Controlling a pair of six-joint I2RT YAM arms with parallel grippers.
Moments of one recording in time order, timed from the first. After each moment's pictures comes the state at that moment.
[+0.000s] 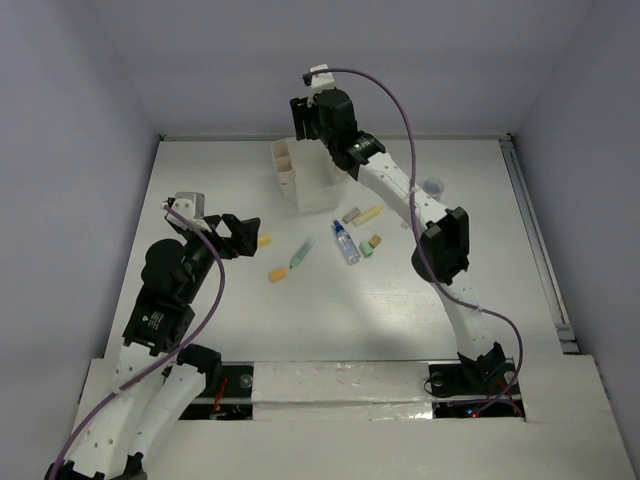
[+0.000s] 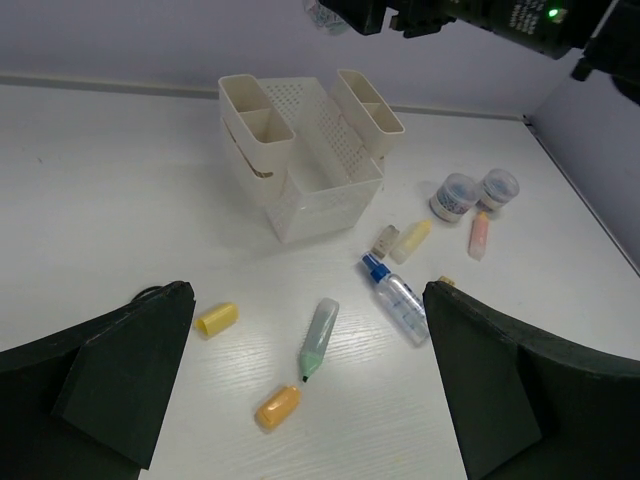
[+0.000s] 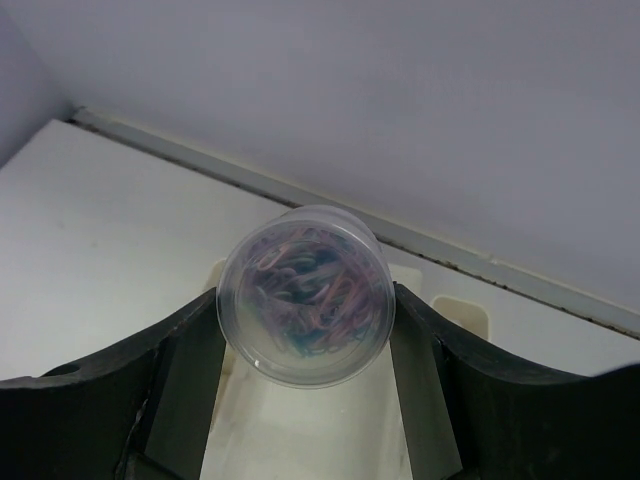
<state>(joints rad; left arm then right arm) -0.34 0.55 0.72 -0.23 -0.02 -0.31 0.66 2.30 2.39 -0.23 0.26 0.02</state>
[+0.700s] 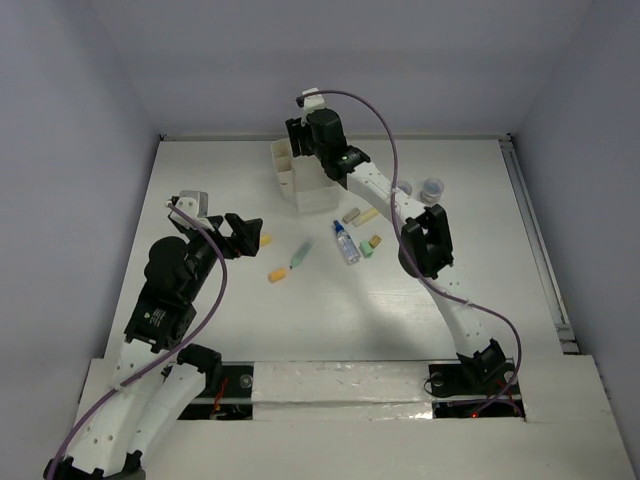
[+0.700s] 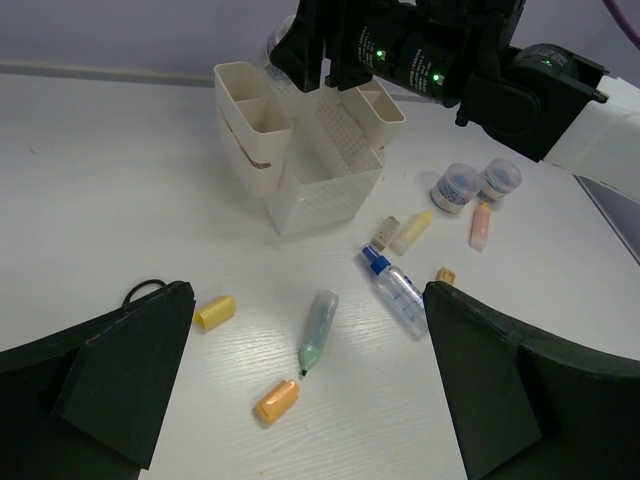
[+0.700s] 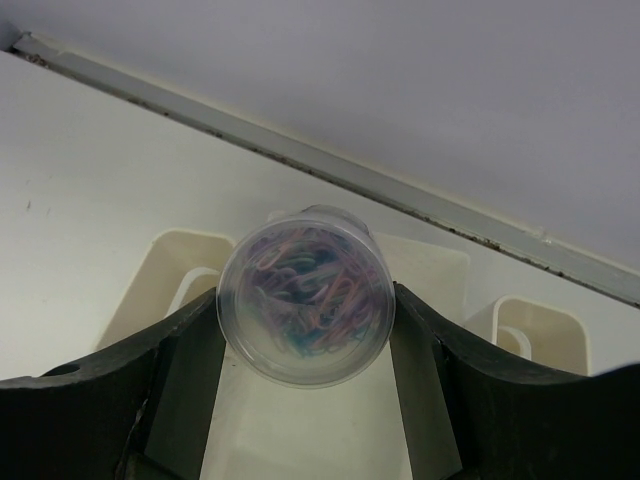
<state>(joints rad) -0.35 0.57 0.72 -0.23 -0.02 -0.31 0.62 2.54 2.46 -0.14 0.21 0.02</state>
